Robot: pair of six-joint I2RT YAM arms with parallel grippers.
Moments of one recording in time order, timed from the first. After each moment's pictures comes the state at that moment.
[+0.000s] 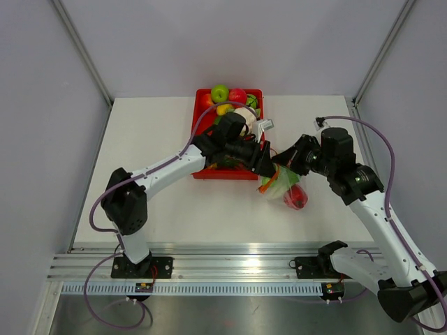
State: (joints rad) left arm -0.79 1.77 1.53 -0.33 0.76 -0.44; right arm 0.38 0.98 1.11 -0.62 -0.28 0.87
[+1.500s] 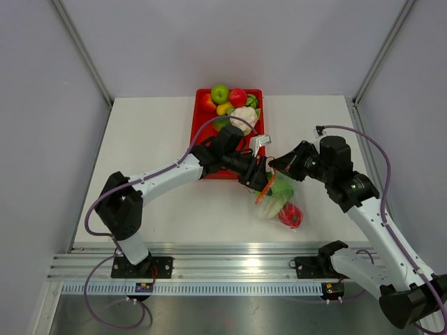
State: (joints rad) left arm -0.82 1.71 1.35 -0.29 0.83 -0.48; right arm 0.38 0.92 0.97 -0.49 -0.31 1.02
